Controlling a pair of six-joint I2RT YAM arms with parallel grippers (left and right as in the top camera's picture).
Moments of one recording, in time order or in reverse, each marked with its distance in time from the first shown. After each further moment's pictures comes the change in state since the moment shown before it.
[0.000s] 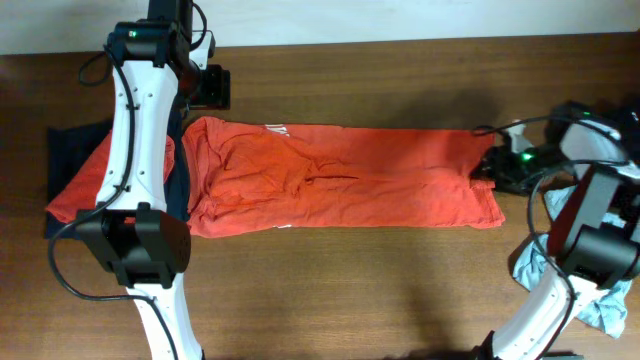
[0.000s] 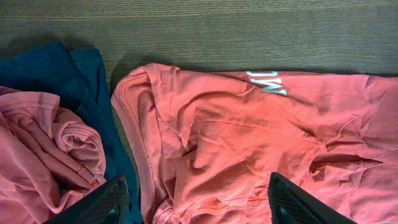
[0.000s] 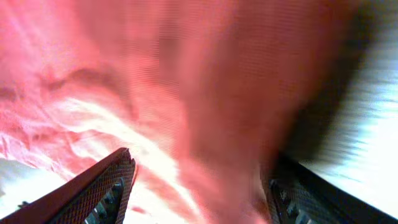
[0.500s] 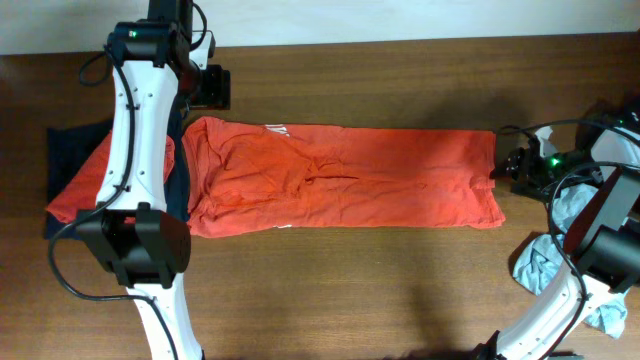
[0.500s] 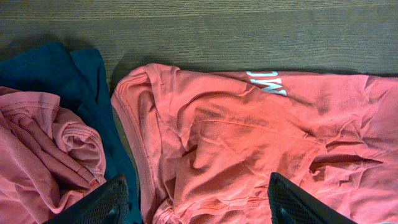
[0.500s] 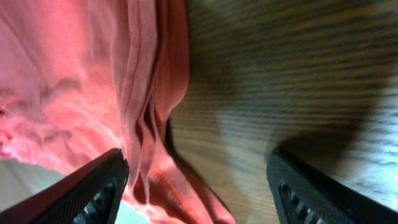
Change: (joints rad) left arm 0.000 0.000 0.000 0.000 0.000 0.000; right arm -0.153 0.041 0.069 -0.056 -0.046 -0.032
